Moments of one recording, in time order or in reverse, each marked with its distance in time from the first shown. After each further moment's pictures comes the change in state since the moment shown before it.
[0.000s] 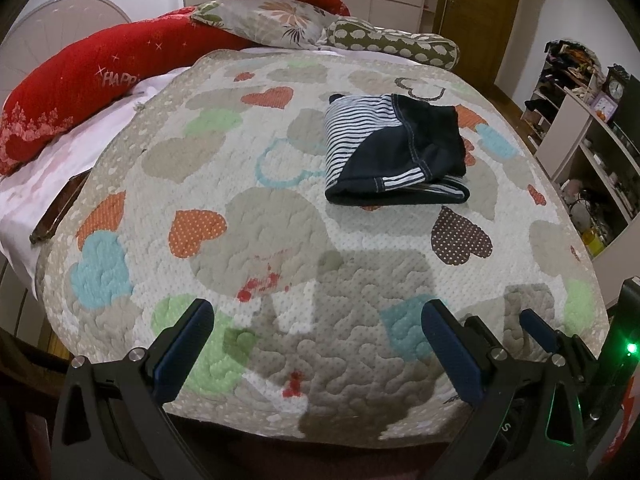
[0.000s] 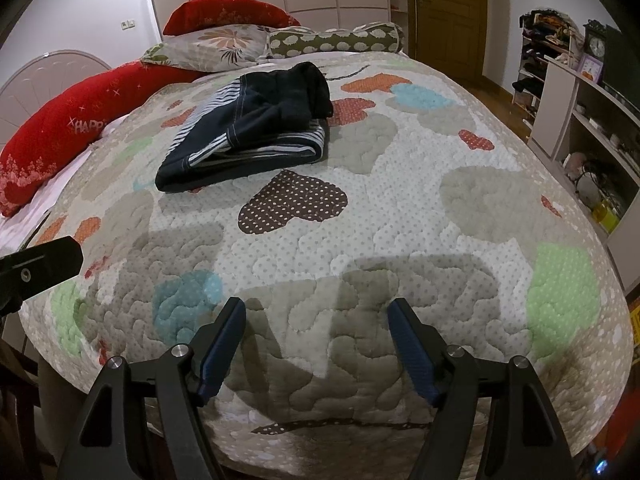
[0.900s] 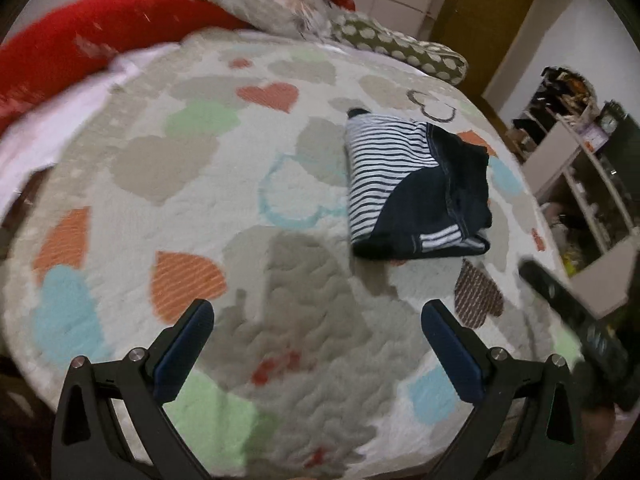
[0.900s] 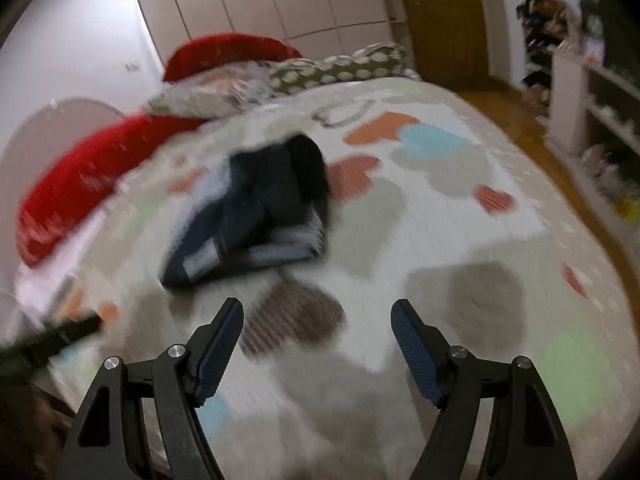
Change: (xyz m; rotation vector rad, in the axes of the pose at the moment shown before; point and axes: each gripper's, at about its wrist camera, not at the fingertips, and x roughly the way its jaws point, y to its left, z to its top) left arm 0.054 0.051 0.056 -0.090 0.063 -0.177; right arm 0.014 -0.033 0.080 0.110 -0.086 0.175
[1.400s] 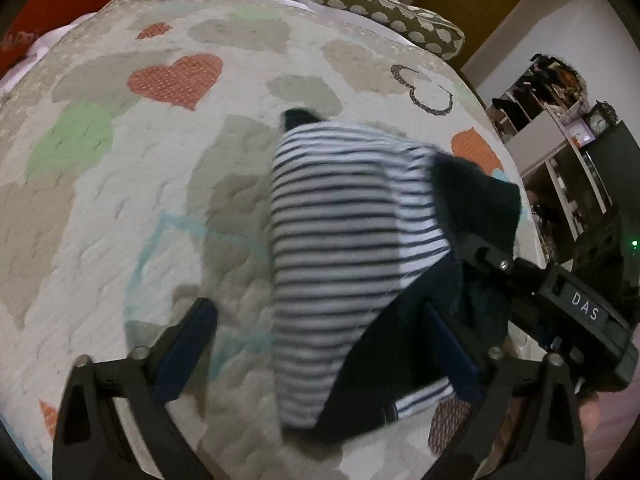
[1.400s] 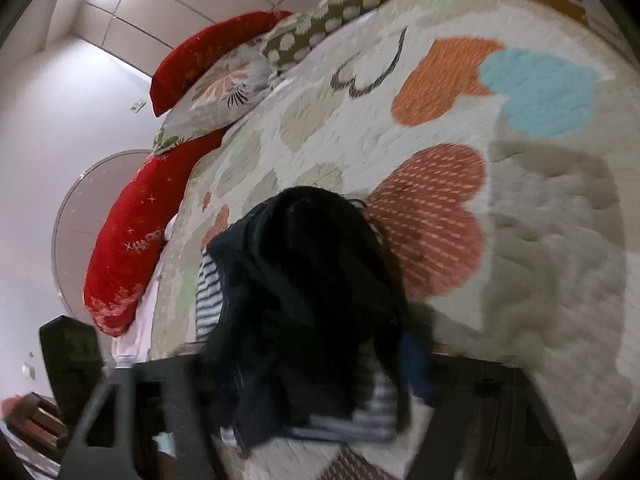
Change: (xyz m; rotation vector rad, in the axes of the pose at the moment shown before) left arm 0.110 -0.036 0.089 0.012 0.134 -0.124; right arm 0.138 -0.019 0.083 0.305 0.212 0.312
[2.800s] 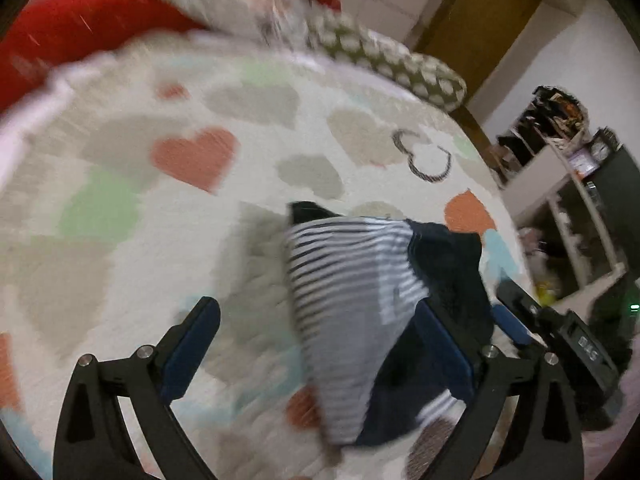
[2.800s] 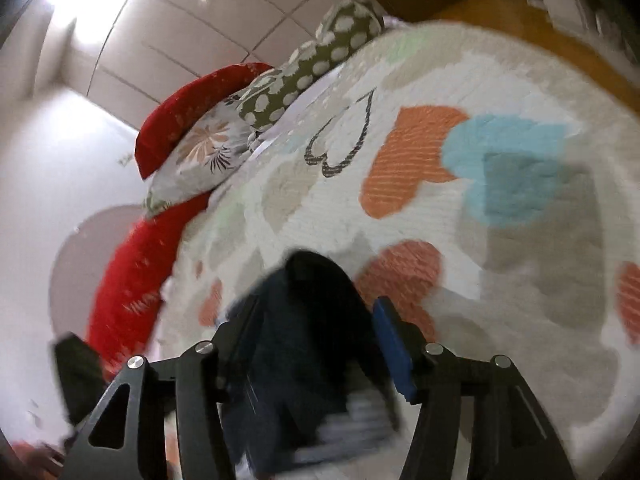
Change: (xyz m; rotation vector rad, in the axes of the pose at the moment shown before) left arm -0.050 -0.004 0.016 -0.009 -0.192 0.082; right arm -0.037 -0.016 0.038 0.062 -0.191 -0.048
